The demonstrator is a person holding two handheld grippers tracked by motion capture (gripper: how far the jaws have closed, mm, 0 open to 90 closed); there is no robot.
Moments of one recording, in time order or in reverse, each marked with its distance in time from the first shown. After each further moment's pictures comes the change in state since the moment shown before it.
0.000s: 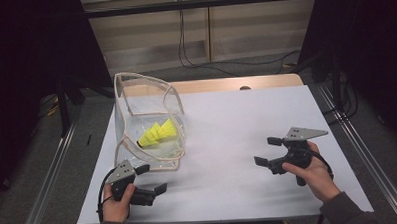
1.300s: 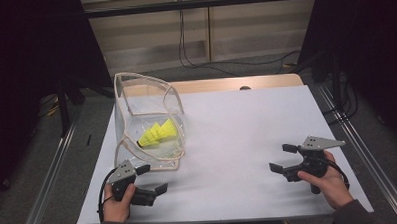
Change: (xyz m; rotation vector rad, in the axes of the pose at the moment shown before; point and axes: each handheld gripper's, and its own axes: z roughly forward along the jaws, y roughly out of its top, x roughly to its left) left arm -0.002 0.000 0.001 0.006 0.003 0.001; right arm -0.016 -0.035 -0.029 0.001 -0.055 0.012
